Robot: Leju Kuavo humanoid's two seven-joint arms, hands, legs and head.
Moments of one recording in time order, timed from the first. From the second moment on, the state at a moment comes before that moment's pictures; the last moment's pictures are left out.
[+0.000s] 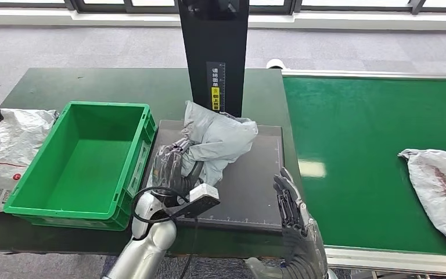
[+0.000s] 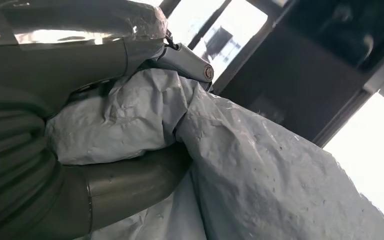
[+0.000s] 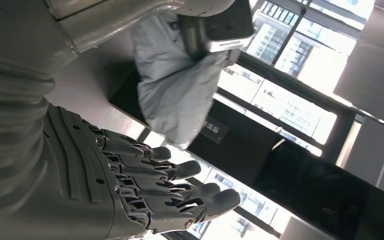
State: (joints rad) left arm -0.26 -0.31 -0.29 -1.24 -0.96 0.61 -0.41; right arm 0.34 0.18 0.27 -1.84 0.55 -0.07 -0.69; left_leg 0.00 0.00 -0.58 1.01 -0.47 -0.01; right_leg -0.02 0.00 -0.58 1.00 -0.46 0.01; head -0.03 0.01
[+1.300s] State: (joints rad) left arm -0.60 -0.08 0.18 -0.84 -1.22 0.69 -0.13; right arm 0.36 0.18 0.25 -1.85 0.55 -0.08 -0.69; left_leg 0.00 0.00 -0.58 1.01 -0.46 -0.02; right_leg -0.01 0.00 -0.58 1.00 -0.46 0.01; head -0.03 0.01
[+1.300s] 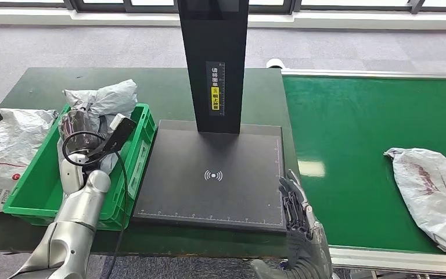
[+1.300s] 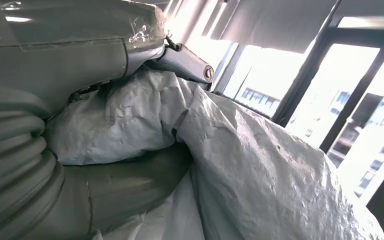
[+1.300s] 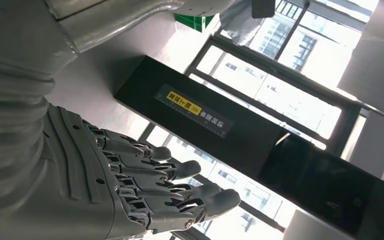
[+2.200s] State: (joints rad) left arm -0.54 -0.15 0.25 -0.89 -0.75 0.60 -0.44; right arm 0.36 0.18 0.23 -1.86 0.58 -0.16 -0.67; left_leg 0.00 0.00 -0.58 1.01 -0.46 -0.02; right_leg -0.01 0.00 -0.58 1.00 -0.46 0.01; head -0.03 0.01
